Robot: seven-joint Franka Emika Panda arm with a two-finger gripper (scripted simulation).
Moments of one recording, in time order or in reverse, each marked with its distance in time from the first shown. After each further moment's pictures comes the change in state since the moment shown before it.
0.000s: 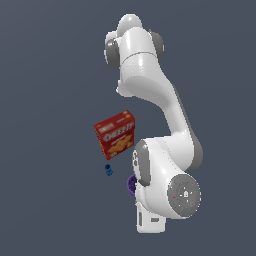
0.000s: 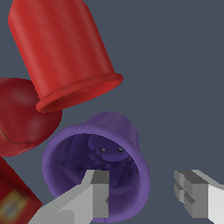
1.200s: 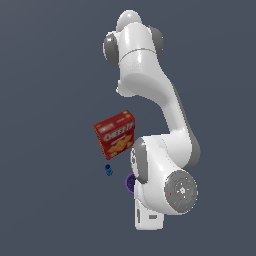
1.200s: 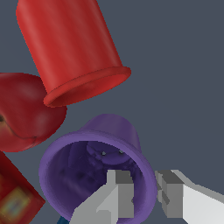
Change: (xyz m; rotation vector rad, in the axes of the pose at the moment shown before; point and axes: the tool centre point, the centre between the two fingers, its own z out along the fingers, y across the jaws) arm -0.004 -0.006 0.001 0.001 0.000 -0.002
